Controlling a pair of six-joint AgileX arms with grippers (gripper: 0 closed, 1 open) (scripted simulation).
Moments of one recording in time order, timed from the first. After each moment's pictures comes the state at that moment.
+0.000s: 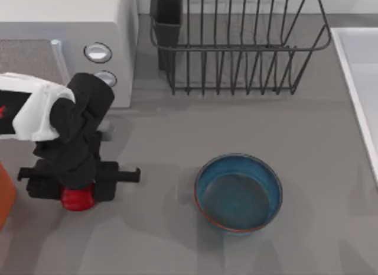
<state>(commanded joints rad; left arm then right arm) -0.40 1.81 0.94 -0.62 0.00 -0.34 0.00 0.00 0.00 0.00 0.00 0.00</state>
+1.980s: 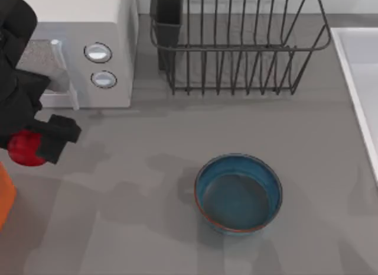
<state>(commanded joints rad) -0.17 1.64 1.23 -1.09 -0.01 0.15 0.00 0.00 0.00 0.00 0.00 0.00</state>
